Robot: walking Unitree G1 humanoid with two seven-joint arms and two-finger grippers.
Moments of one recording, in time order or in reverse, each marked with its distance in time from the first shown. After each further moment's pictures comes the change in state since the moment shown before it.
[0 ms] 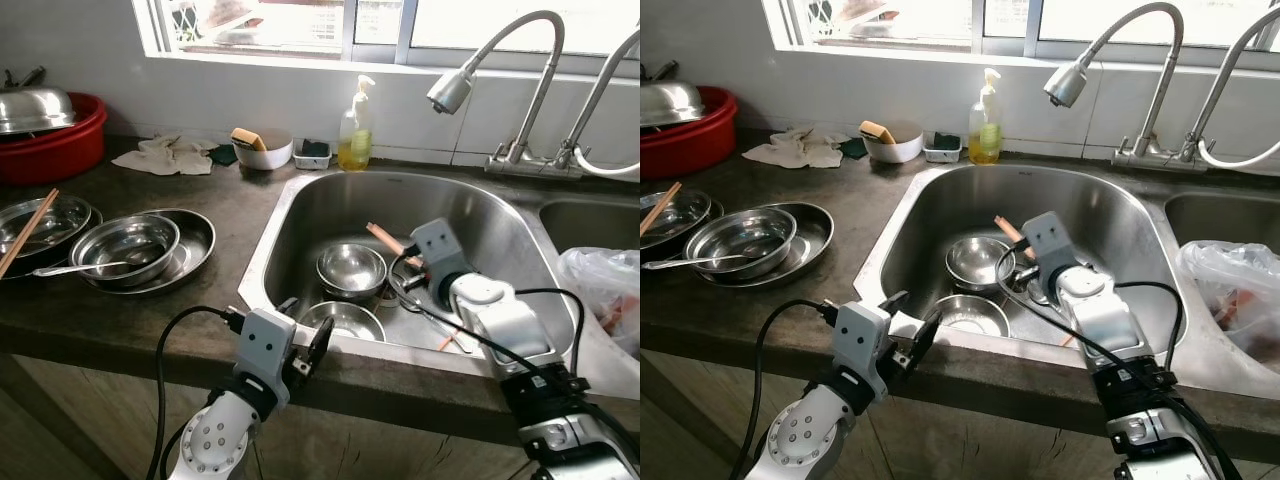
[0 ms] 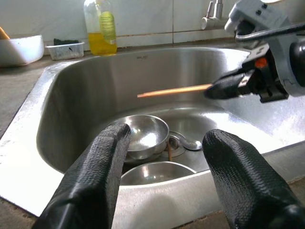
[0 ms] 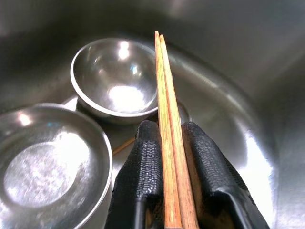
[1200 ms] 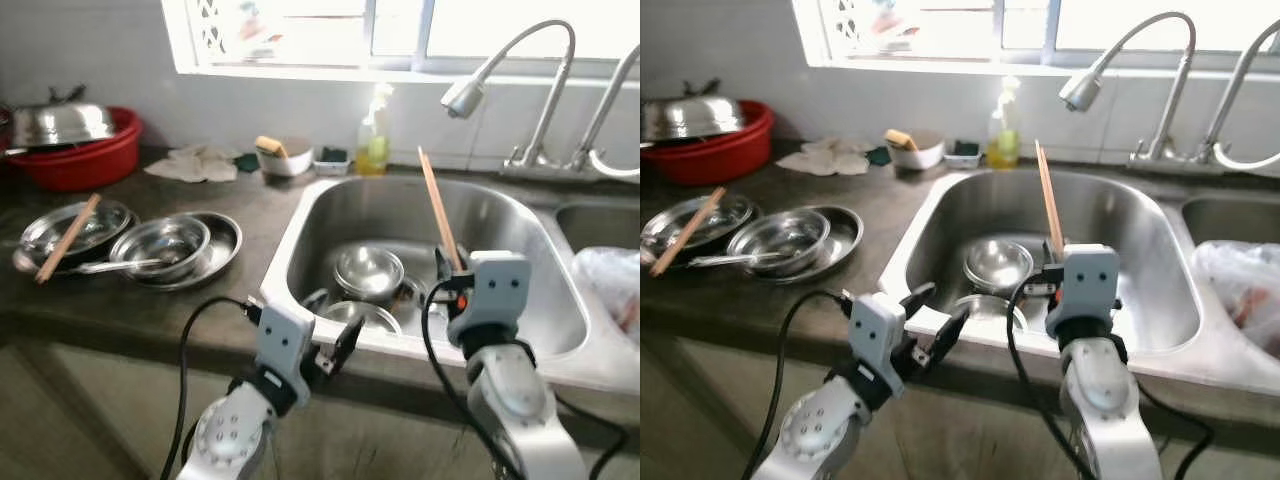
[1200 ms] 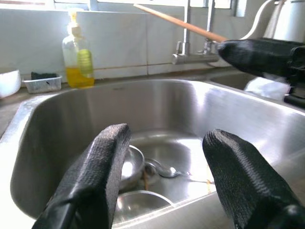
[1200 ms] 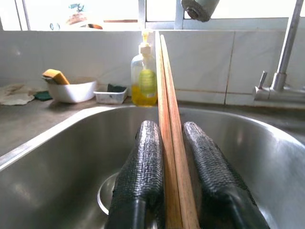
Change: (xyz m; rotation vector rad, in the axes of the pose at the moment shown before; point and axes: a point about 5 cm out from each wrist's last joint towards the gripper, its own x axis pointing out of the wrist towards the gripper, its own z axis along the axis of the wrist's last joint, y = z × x) left arm 0.014 -0.011 0.019 -0.058 -0.105 -0.113; right arm -0.096 0.041 0.007 0.310 -0.591 -0.277
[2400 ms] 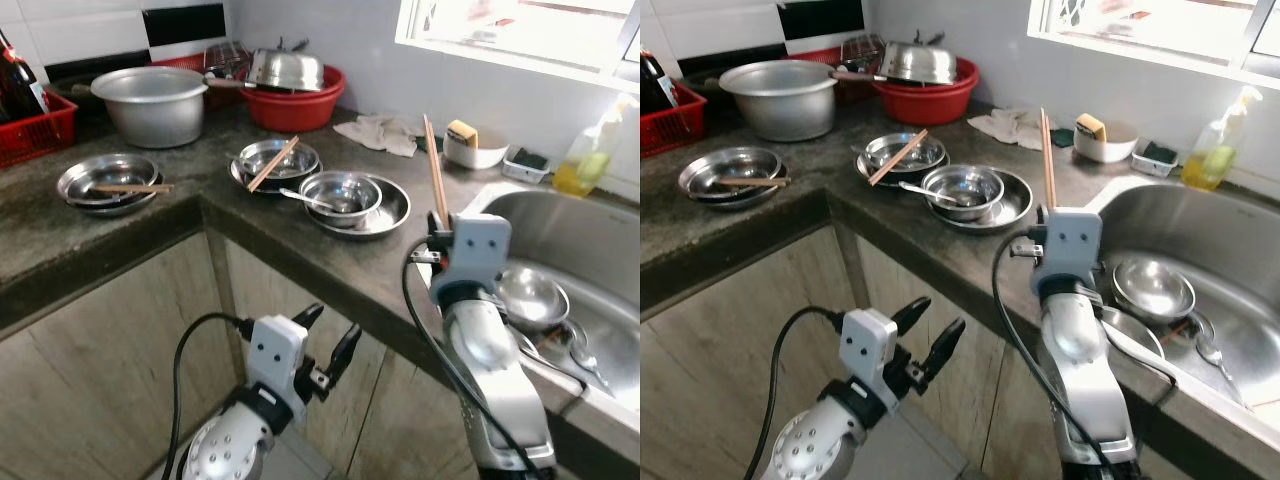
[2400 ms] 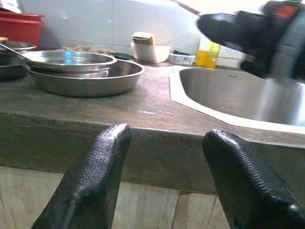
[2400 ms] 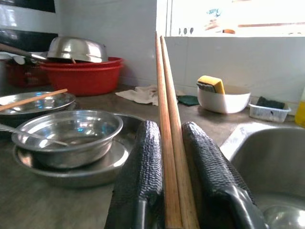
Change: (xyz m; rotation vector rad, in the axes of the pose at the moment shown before) left arm -0.014 -0.007 -0.007 -0.053 0.012 0.009; right arm 0.027 0.001 0.005 0.014 -0.063 -0.069
